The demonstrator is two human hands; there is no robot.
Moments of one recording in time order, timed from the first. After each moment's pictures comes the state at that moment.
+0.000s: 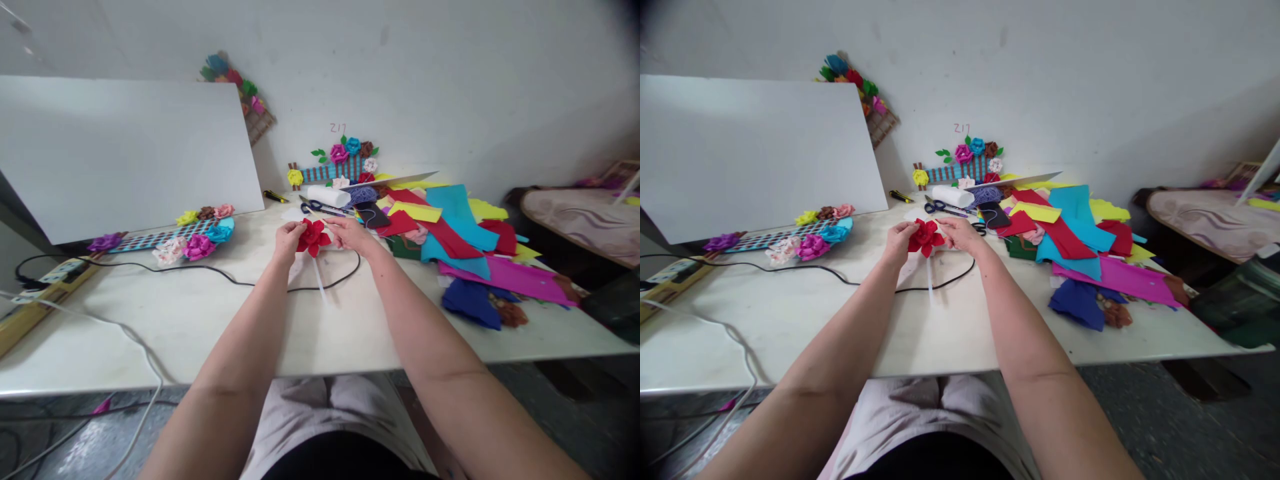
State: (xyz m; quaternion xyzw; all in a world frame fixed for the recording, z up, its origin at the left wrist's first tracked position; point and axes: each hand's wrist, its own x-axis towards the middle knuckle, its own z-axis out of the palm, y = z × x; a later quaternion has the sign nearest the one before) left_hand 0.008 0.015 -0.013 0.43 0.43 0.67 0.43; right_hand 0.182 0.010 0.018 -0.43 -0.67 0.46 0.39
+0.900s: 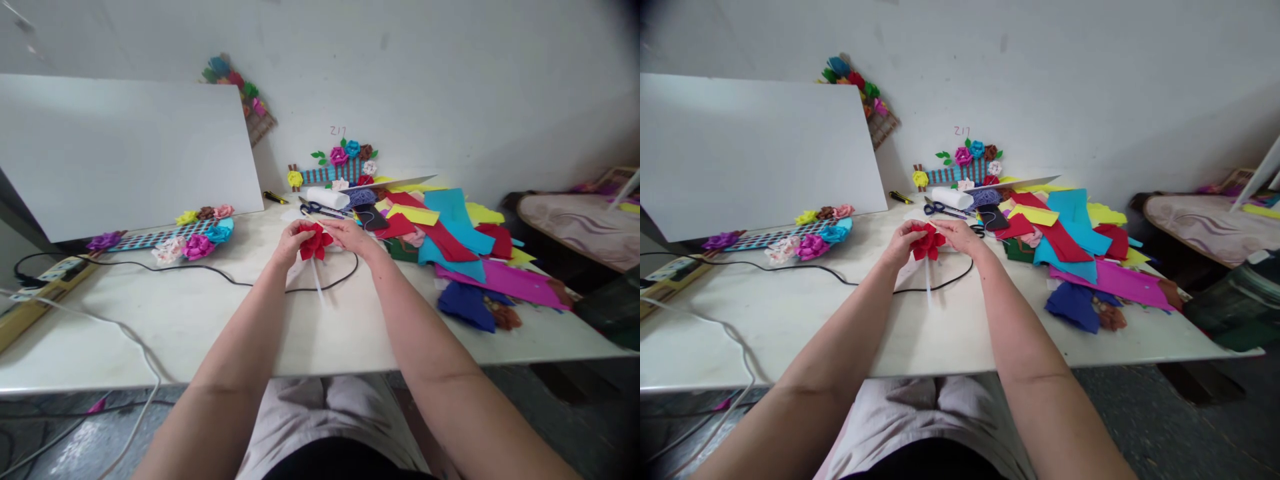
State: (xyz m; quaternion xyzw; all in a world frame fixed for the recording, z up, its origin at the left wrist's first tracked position) left_hand 0.008 0.006 -0.008 0.51 0.33 0.61 0.51; right_hand 0.183 0.008 0.023 -0.39 -0.71 0.44 0.39
